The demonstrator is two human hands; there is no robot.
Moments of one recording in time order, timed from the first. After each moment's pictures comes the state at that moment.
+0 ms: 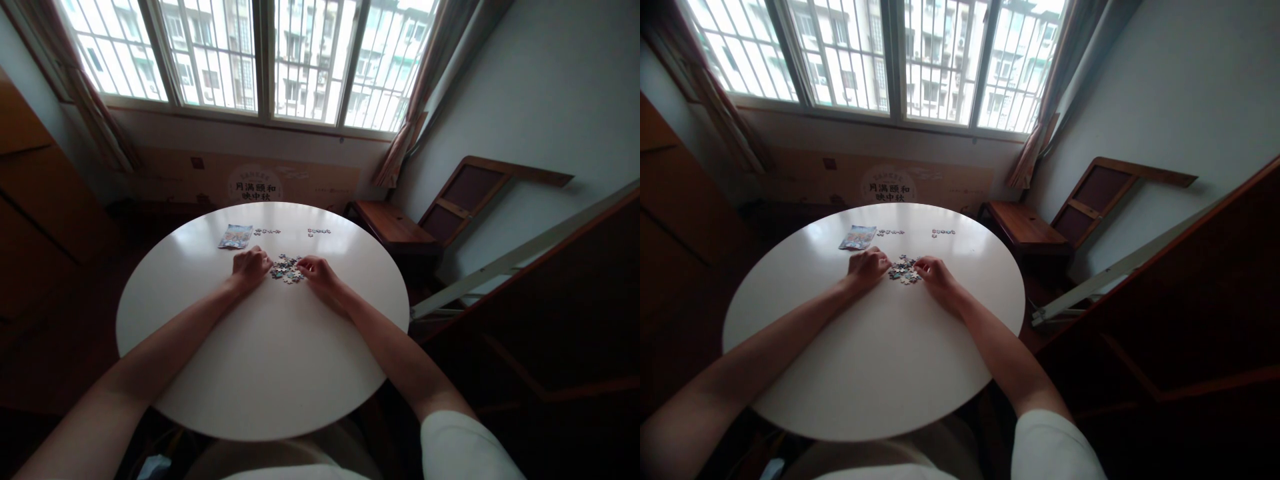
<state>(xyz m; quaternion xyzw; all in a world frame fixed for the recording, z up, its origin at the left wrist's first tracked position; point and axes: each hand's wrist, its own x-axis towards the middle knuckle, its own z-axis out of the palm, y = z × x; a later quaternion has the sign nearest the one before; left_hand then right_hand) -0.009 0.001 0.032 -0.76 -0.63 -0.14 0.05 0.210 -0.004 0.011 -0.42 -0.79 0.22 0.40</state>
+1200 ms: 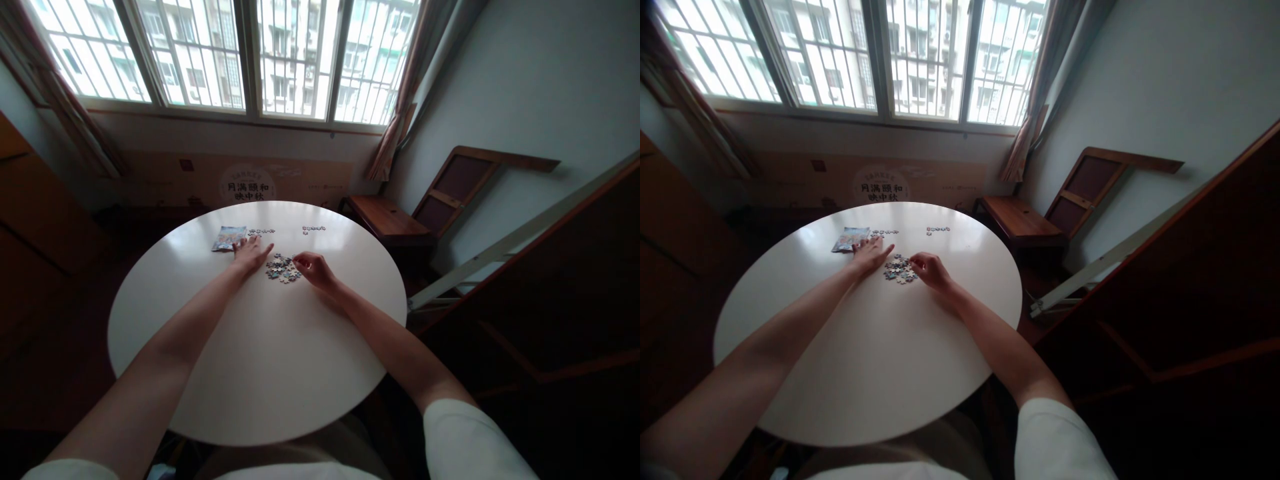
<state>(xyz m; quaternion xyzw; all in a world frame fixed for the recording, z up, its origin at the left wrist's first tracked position) -0.005 0.073 0.017 -0.74 -0.67 -0.10 -0.02 0.205 -0.011 0.021 -0.41 -0.78 0.17 0.44</state>
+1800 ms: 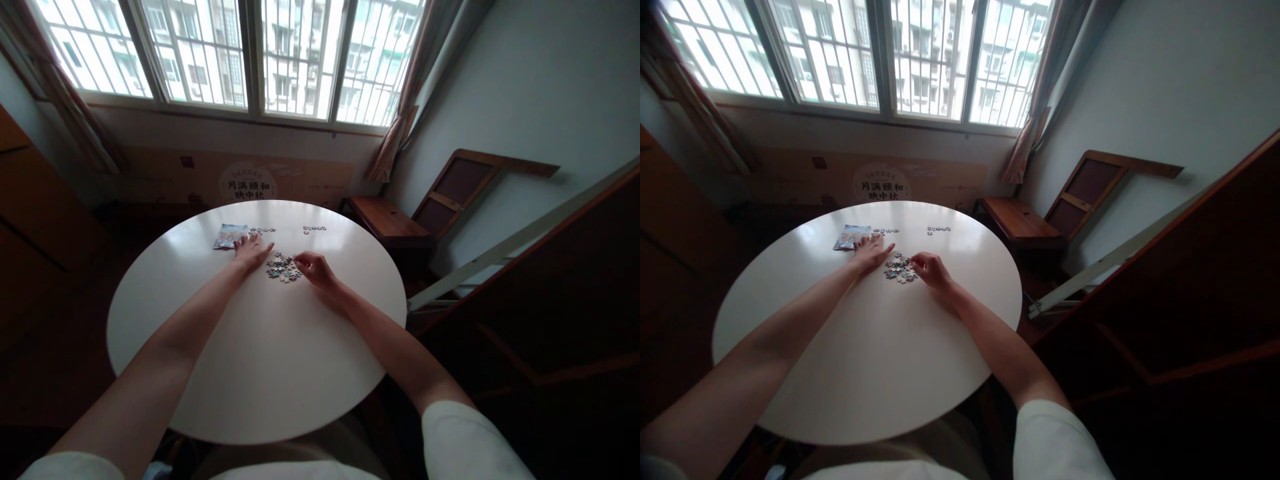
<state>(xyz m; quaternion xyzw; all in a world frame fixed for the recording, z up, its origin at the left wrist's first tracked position) -0.004 0.077 0.017 -0.73 -0.68 -0.09 -0.02 0.206 -0.010 0.019 -0.42 -0.78 0.18 0.44</state>
